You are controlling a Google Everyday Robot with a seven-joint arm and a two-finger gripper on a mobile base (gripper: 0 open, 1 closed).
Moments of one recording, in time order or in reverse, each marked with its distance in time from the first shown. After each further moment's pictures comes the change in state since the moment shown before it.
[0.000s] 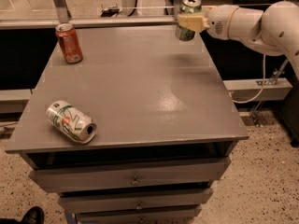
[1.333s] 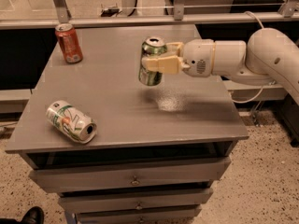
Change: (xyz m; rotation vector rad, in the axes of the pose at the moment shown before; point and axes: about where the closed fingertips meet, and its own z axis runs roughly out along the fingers) arm 0.027 0.215 -0.031 -0.456 0.037 0.097
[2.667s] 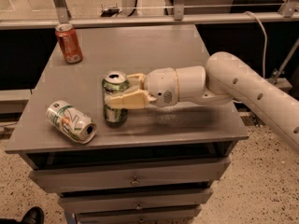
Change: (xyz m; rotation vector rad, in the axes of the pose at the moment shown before) arm 0.047 0.106 0.074 -0.301 0.025 0.032
